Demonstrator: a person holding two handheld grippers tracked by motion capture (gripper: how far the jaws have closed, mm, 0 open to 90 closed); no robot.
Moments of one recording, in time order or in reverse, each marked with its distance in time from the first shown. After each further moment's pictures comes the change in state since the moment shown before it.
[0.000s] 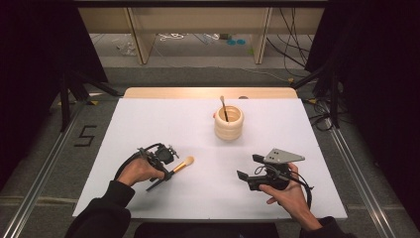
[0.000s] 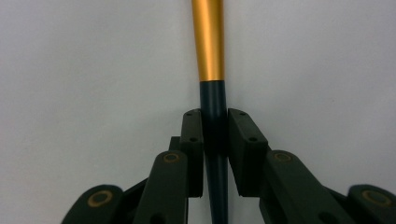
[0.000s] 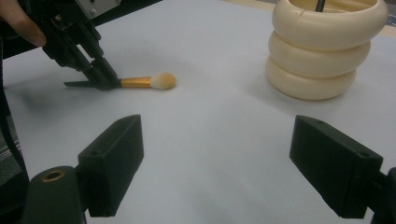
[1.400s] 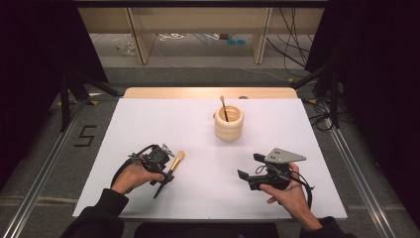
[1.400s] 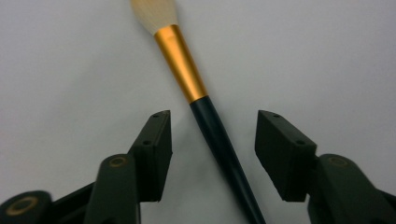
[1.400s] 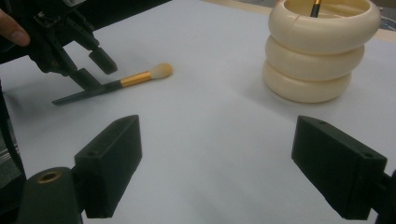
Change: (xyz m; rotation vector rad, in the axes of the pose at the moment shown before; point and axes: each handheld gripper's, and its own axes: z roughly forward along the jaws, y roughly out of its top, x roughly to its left) left arm -0.005 -0.017 -0.008 -0.151 0.022 -0.040; right arm 0.000 0.001 -0.002 0.000 0.003 0.014
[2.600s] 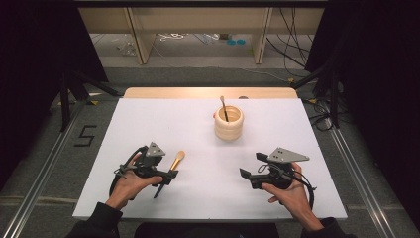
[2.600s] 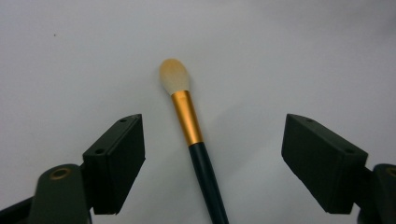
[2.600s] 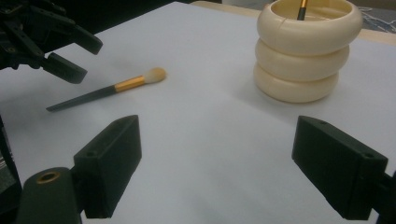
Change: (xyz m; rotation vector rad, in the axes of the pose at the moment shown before) left arm -0.013 -0.019 -0.020 -0.363 0.073 -0.181; right arm -0.003 0.000 -0.004 -0.011 -0.018 0.023
